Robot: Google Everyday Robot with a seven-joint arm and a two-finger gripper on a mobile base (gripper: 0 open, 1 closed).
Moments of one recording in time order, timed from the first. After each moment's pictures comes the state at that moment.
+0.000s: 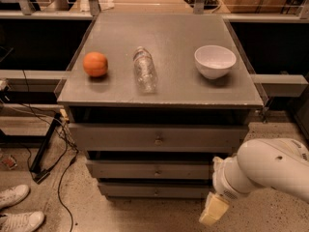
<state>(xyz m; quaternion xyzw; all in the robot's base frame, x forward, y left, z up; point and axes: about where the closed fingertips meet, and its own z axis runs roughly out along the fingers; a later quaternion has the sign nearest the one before) 0.397 -0.166 0.627 -0.55 0.82 0.05 0.15</state>
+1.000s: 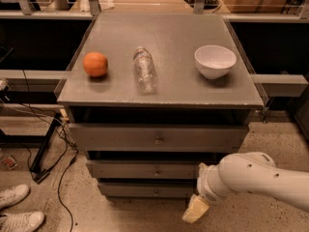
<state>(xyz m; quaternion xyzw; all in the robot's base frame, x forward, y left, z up) 0.425 -0.134 0.545 -0.53 0.82 0.09 0.18</state>
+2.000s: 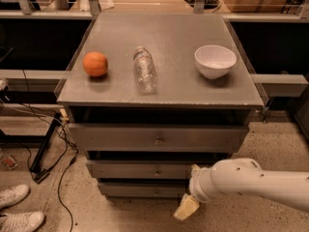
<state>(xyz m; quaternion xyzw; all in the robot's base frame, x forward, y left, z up) 0.444 -0.116 0.505 -0.52 0.82 0.11 0.21</state>
